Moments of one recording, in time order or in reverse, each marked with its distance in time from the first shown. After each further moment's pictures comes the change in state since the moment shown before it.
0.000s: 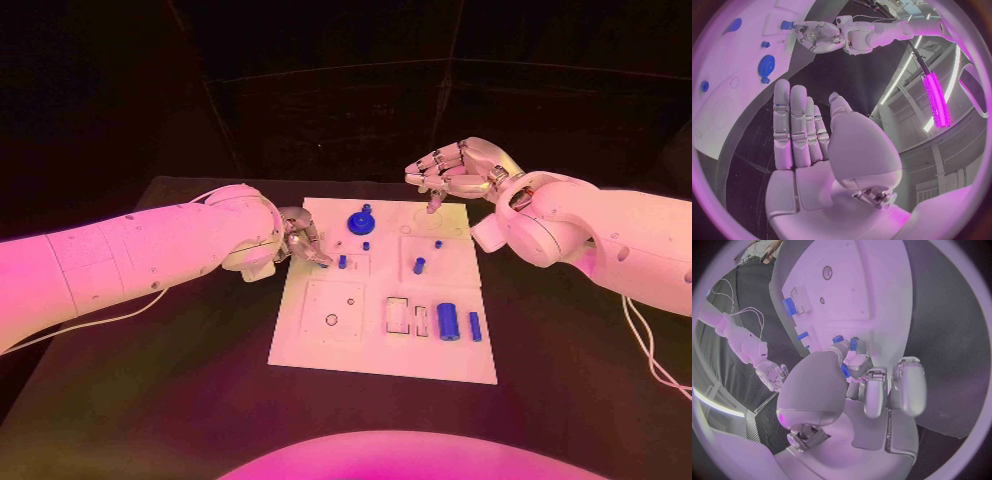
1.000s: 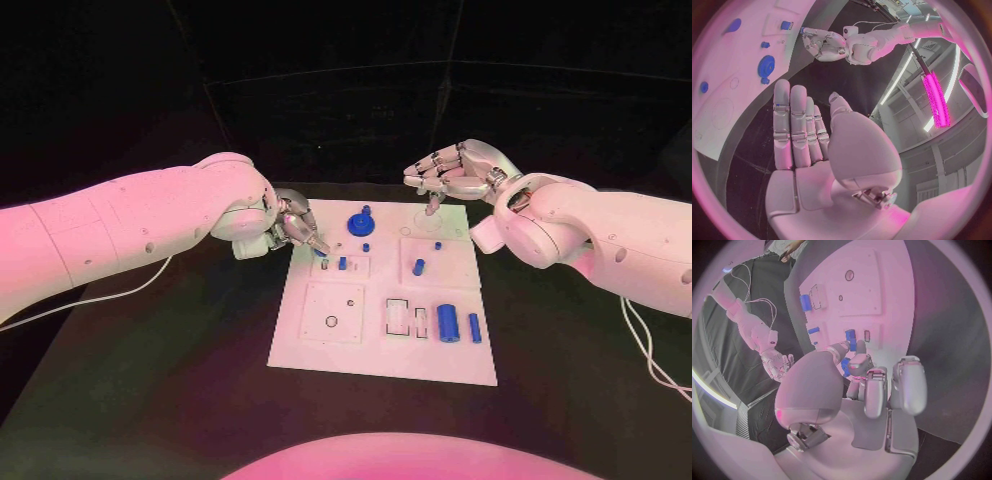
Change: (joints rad) left arm 0.084 0.022 0.002 -0.080 0.157 0.194 -0.002; left_hand -0.054 -0.009 0.090 -0.049 -0.023 -0.011 0.007 0.010 0.012 -0.004 0.004 -0.021 -0.030 0.000 0.000 0.000 0.000 0.000 0.000 0.000 -0.023 0.000; right arm 0.000 0.007 0.000 -0.006 0.000 0.004 -0.001; right_hand 0.000 0.000 0.000 0.000 0.000 0.000 0.000 0.000 0.000 0.000 0.000 0.000 0.000 0.000 0.000 0.000 0.001 0.000 0.000 0.000 0.000 0.000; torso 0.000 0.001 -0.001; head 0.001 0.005
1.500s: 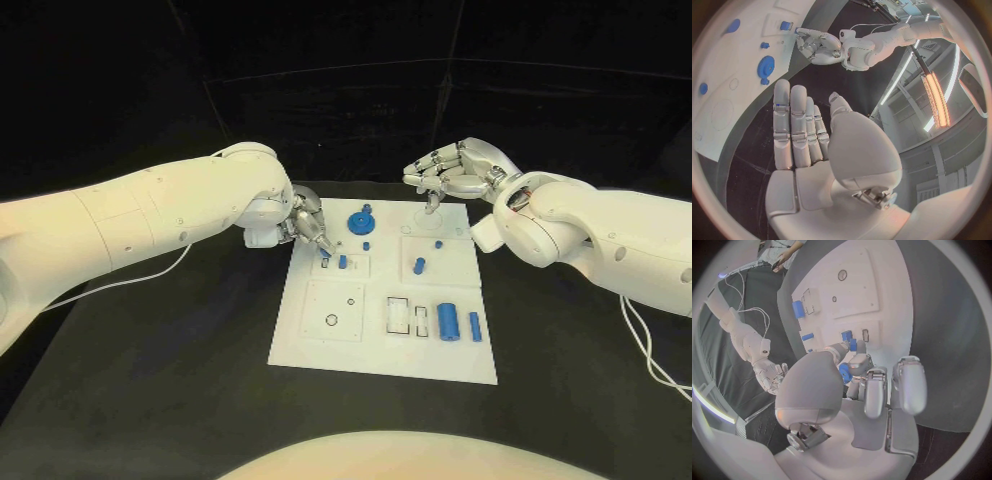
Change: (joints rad) left arm 0.007 0.114 -0.001 -0.120 -0.087 0.116 -0.015; left_hand 0.004 0.004 -0.003 -0.004 -0.004 -0.004 0.000 -0.001 0.000 -0.002 0.002 0.000 0.002 0.000 0.000 0.000 0.000 0.000 0.000 0.000 0.000 0.000; right arm 0.000 0.003 0.000 0.000 0.000 0.000 0.000; right_hand 0.000 0.000 0.000 0.000 0.000 0.000 0.000 0.000 0.000 0.000 0.000 0.000 0.000 0.000 0.000 0.000 0.000 0.000 0.000 0.000 0.000 0.000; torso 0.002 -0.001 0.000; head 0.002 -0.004
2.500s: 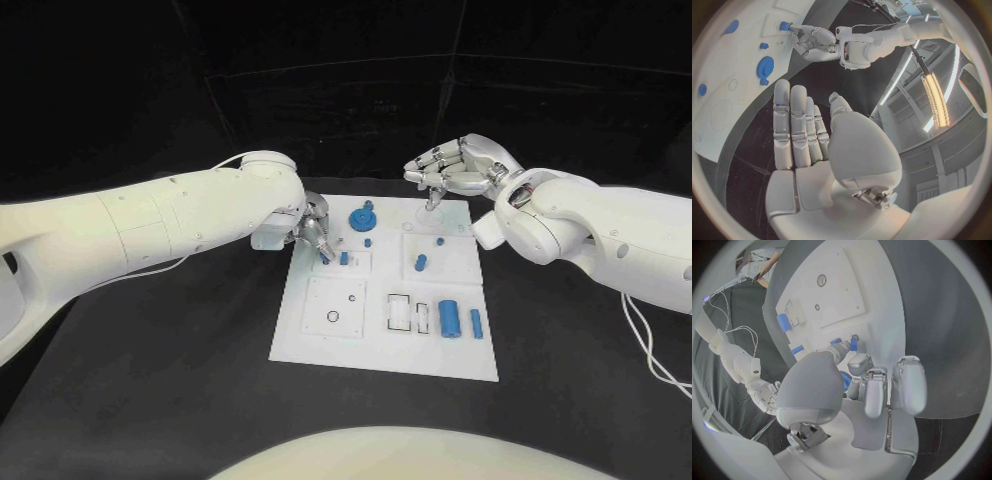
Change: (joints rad) left arm -0.011 0.026 -0.034 0.018 -0.144 -0.012 -0.012; left_hand 0.004 0.004 -0.005 -0.005 -0.008 -0.003 0.004 0.005 0.002 -0.002 0.002 0.000 0.002 0.000 0.000 0.000 0.000 0.000 0.000 0.000 0.000 0.000; right arm 0.000 0.003 0.000 0.000 -0.002 0.000 0.000; right_hand 0.000 0.000 0.000 0.000 0.000 0.000 0.000 0.000 0.000 0.000 0.000 0.000 -0.002 0.000 0.000 0.000 0.001 0.000 0.000 0.000 0.000 -0.001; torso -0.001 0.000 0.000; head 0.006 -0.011
